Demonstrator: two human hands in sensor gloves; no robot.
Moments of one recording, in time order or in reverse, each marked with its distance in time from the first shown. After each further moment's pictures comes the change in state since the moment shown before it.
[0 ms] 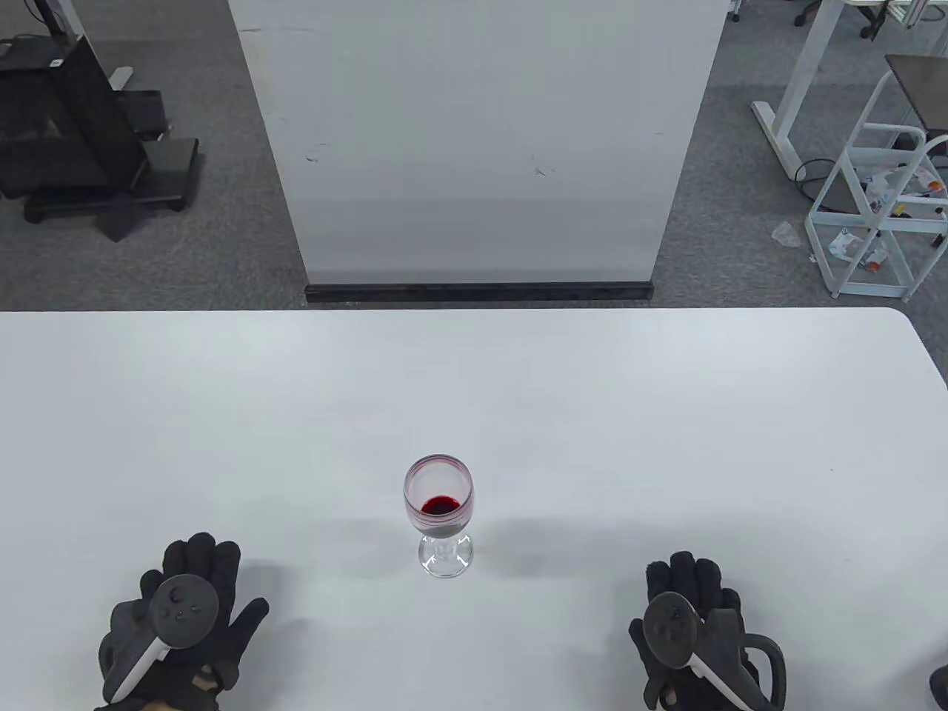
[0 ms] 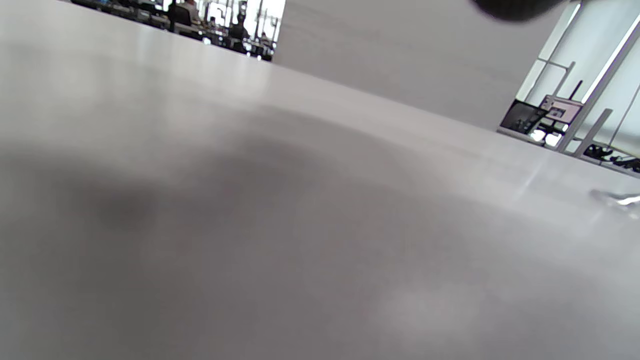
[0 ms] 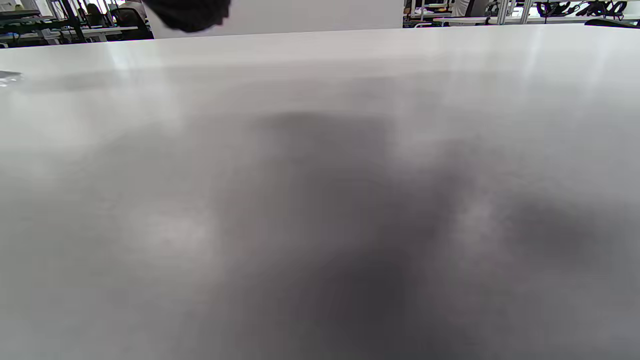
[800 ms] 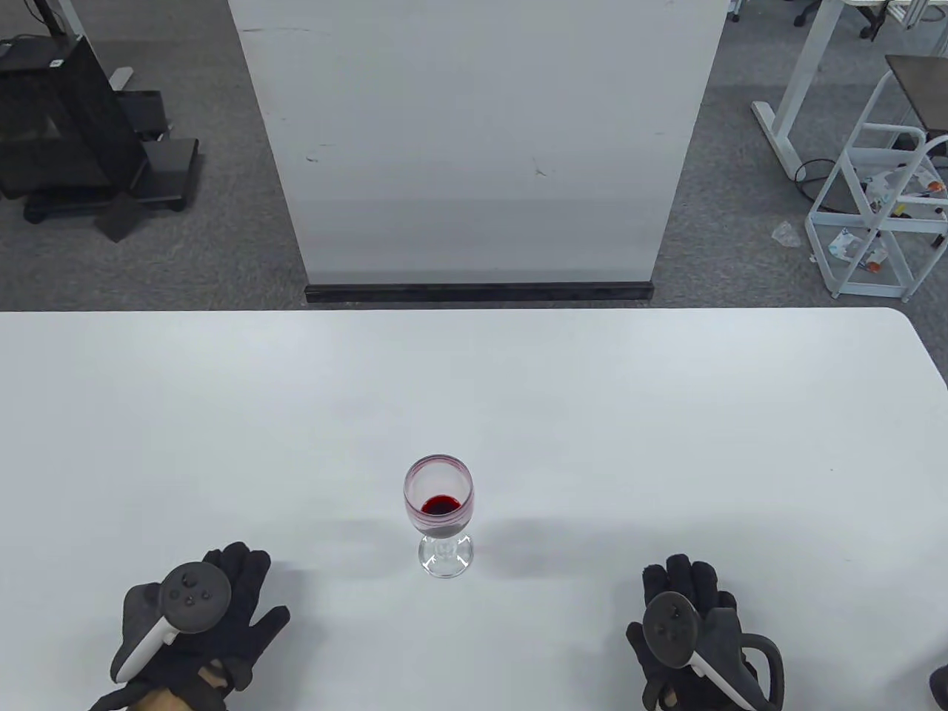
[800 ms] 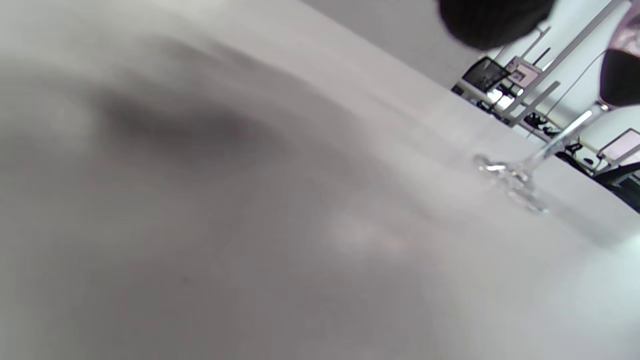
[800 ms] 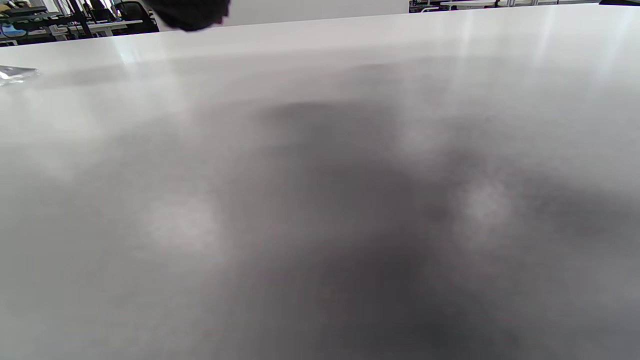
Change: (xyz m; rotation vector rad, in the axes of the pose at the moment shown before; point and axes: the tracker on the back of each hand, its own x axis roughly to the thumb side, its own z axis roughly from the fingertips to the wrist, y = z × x) left_hand 0.026 0.001 -0.012 -0.345 -0.090 0.181; right_hand -0.001 0.002 -0.001 0.037 -0.018 -0.025
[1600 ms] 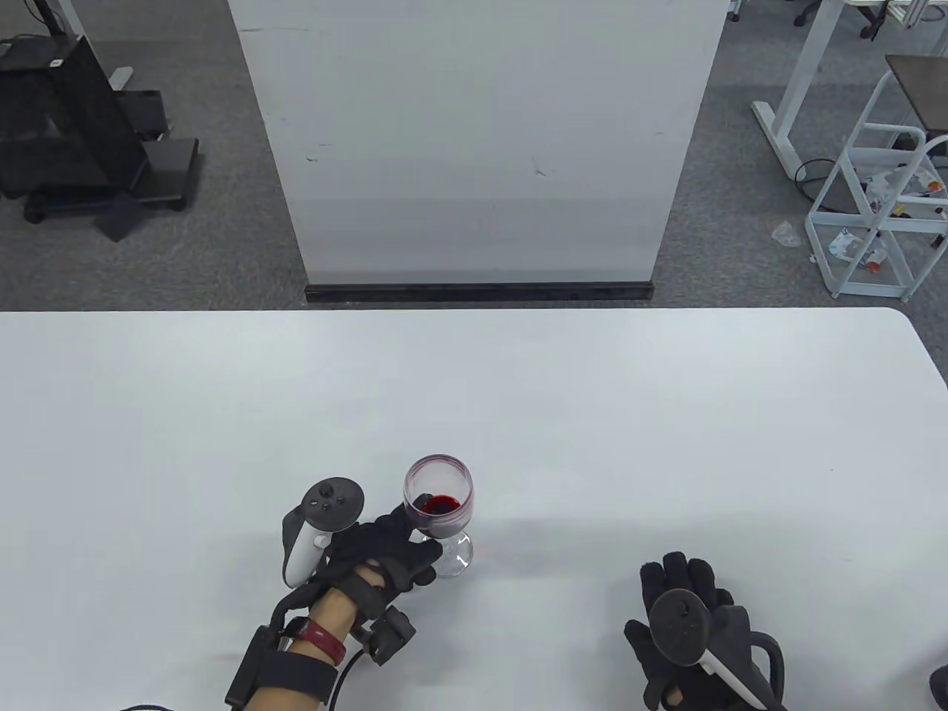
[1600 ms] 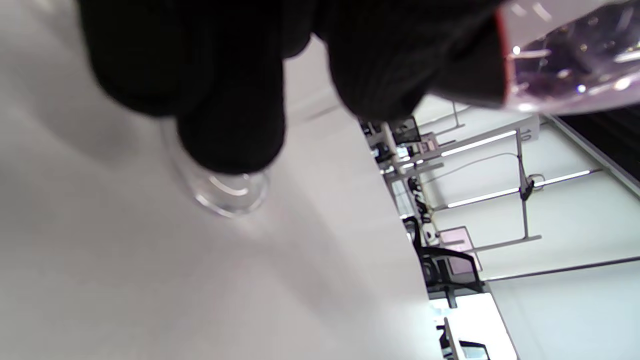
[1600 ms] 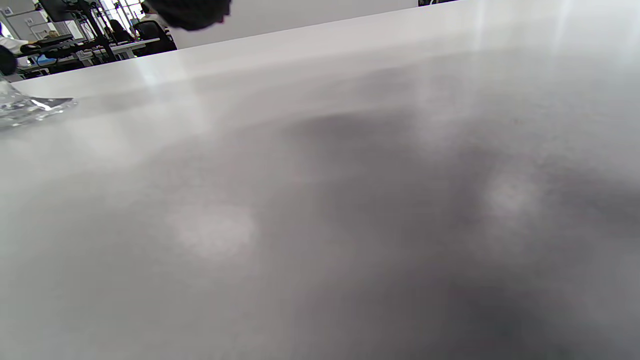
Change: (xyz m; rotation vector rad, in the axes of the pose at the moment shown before) left_hand 0.140 -0.041 -0.109 -0.054 -0.224 0.527; right_hand -0.005 -0.001 -0.002 0.006 -0.043 -0.085
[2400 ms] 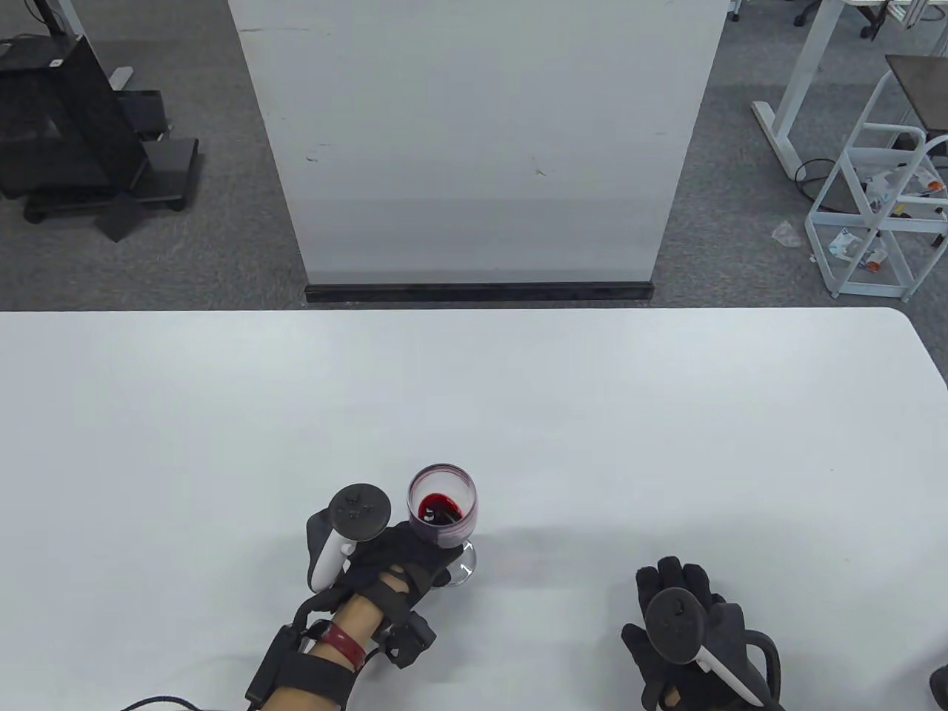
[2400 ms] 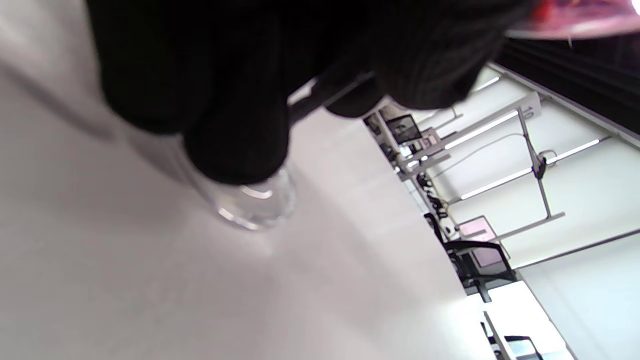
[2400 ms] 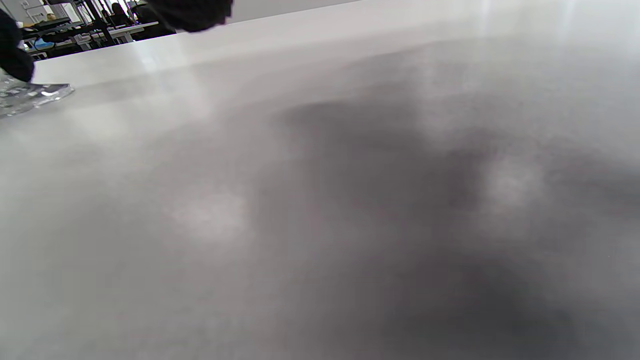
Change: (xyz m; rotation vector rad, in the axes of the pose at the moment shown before) left_hand 0.007 -0.019 0.000 0.097 -0.015 -0.170; right_hand 0.003 0.003 -0.002 0.047 0.001 0.008
